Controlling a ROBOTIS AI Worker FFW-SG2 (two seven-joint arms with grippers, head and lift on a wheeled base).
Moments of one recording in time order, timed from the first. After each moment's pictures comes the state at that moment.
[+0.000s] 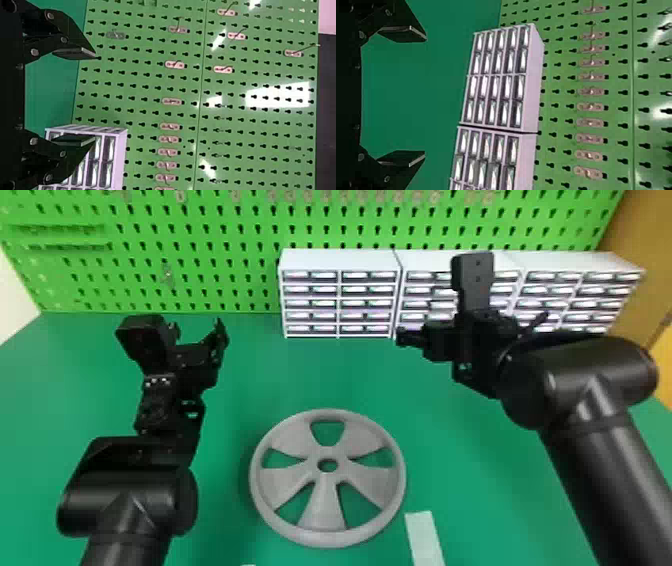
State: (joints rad) left arm -0.16 0.03 0.01 -1.61 0.09 0.07 0.09; right arm -0.51 -0.16 0.24 -1.66 -0.33 0.92 -0.09
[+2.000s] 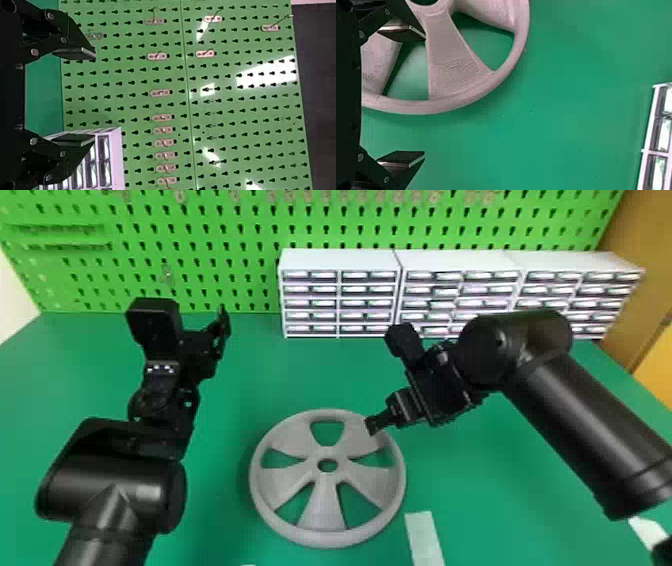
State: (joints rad) left arm -0.16 0.13 -0.08 -1.70 0.03 0.14 0.14; right arm -0.84 -0.22 0.60 -1.17 -0.77 1.33 -0.09
